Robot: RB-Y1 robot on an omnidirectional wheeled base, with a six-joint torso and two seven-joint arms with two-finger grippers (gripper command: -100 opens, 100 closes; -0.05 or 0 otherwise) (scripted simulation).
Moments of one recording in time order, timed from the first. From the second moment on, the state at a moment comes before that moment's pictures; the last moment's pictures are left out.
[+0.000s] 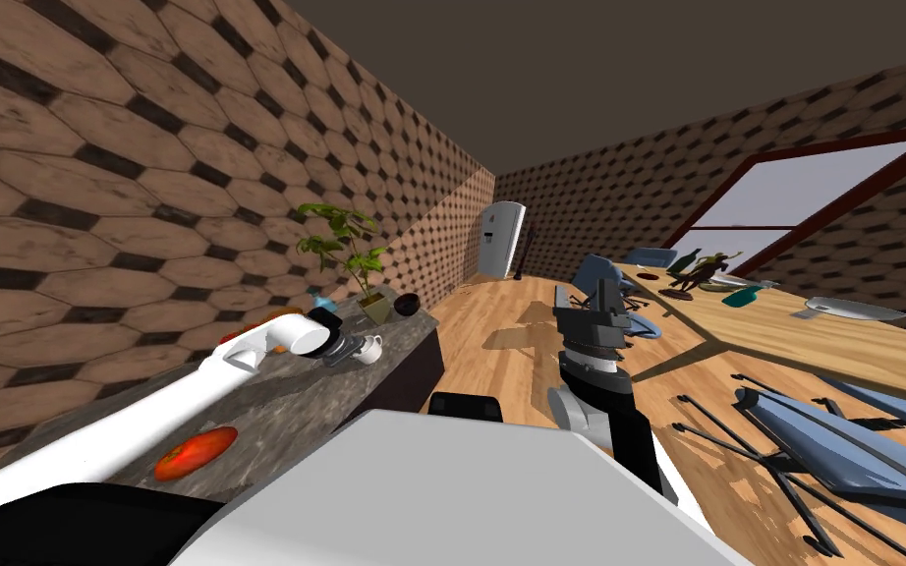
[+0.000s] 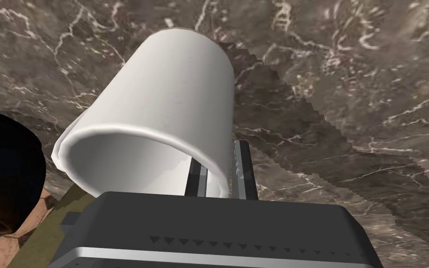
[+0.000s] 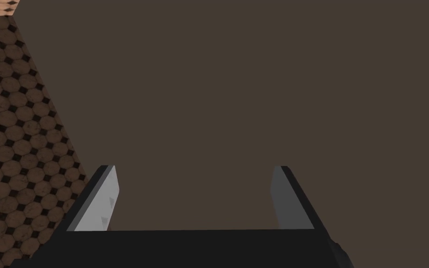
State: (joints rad) left arm 0.33 1.24 0.19 -2.03 1.05 1.43 -0.38; right arm 0.54 -0.03 0.01 -2.37 0.00 -0.57 -0.09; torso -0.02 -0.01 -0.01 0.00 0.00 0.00
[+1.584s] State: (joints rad) left arm 0.25 1.38 0.57 -1.78 1.31 1.76 -0.64; right arm 0.54 -0.03 0.01 -2.37 0.00 -0.57 -0.09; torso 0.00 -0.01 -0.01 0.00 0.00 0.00
